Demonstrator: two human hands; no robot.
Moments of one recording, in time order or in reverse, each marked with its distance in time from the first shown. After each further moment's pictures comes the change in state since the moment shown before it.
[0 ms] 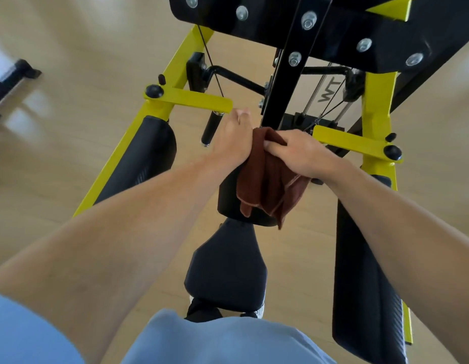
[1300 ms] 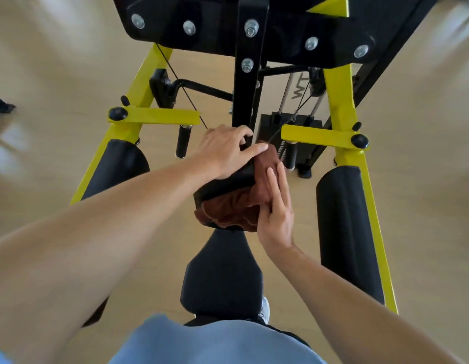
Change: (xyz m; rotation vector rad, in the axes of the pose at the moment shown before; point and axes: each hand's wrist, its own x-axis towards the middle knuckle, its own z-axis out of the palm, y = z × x) left_hand -0.018 0.030 0.010 0.804 -0.305 0.600; right_hand -0.063 0.060 0.145 0.383 0.904 -0.183
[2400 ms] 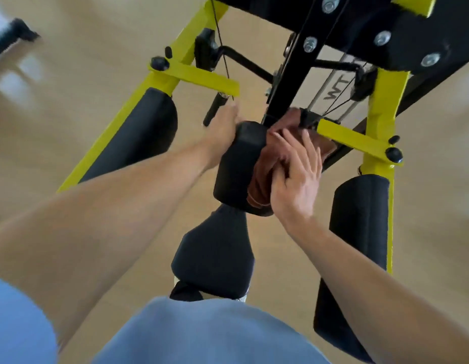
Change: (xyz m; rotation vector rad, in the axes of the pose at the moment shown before) left_hand -0.033 -0.057 0.028 -1.358 0.143 -0.711; right_hand 0.042 -0.052 -0.001 -0.269 -0.189 -0.108
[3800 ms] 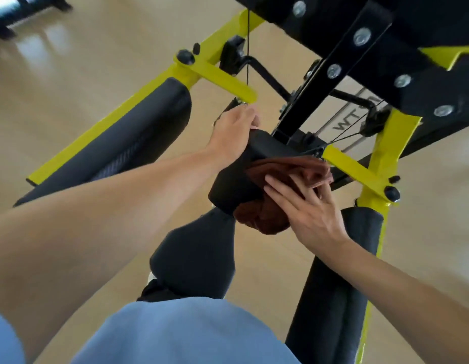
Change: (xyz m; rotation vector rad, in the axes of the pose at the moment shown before) left_hand -0.024 0.003 0.007 0.105 0.195 0.349; right_hand 0.018 0.063 -0.053 -0.784 -0.473 -0.895
